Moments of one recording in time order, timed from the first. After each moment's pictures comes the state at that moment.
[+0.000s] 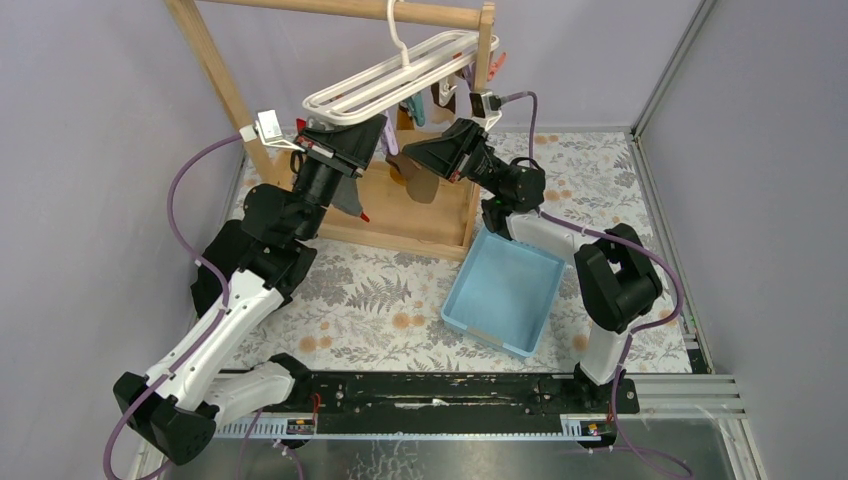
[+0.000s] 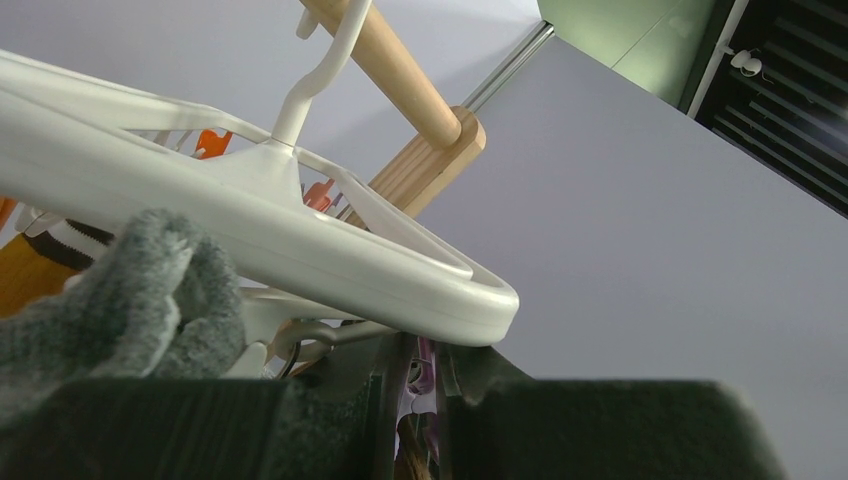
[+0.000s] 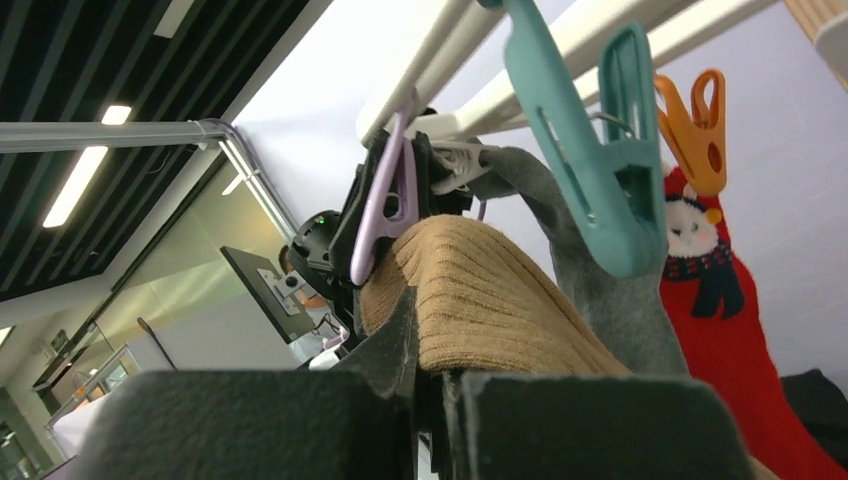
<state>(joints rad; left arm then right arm) -0.54 1.03 1.05 0.48 -0.04 -0.91 0.59 1.82 1.25 1.52 -0.61 1.49</state>
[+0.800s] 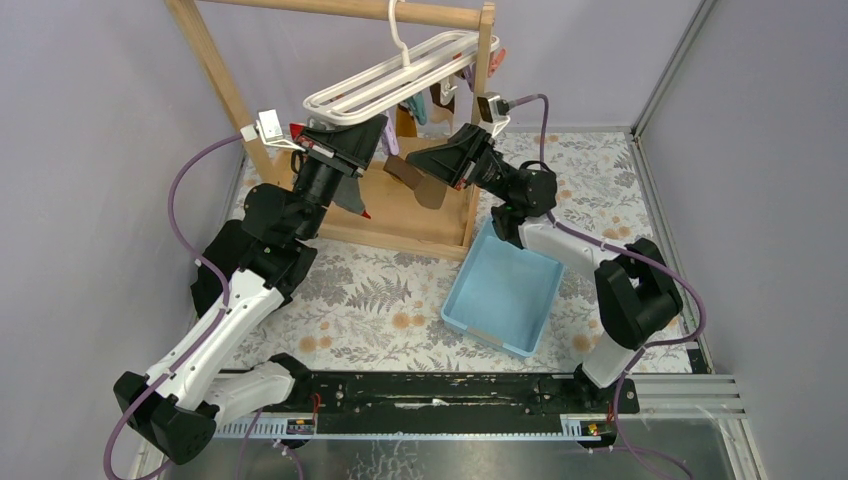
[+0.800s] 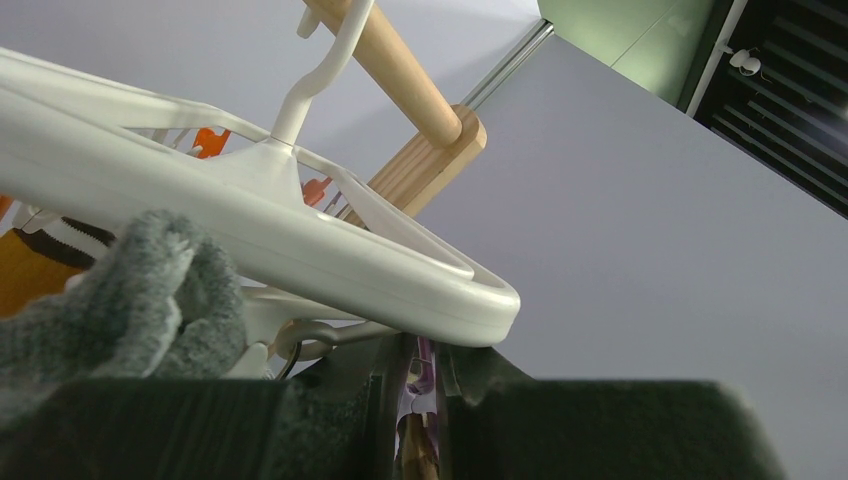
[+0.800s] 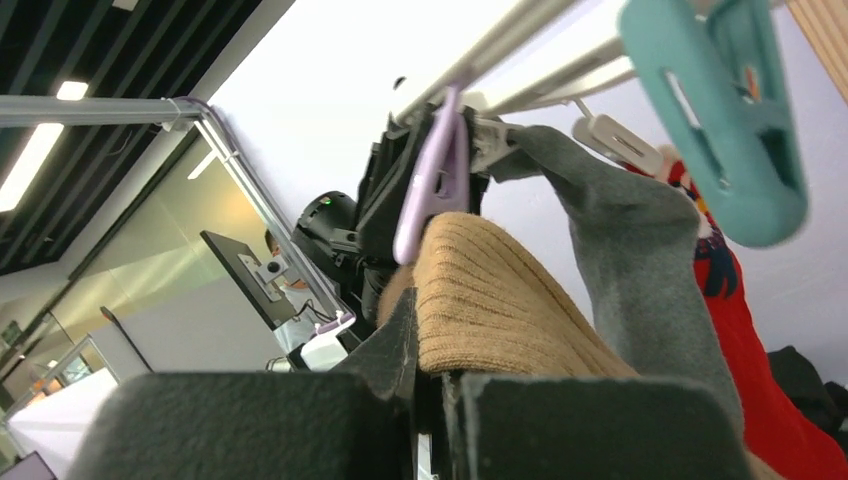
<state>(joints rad) -0.54 1.04 1.05 0.48 -0.03 -0.91 0.60 1.70 1.17 1.41 -0.65 1.41</state>
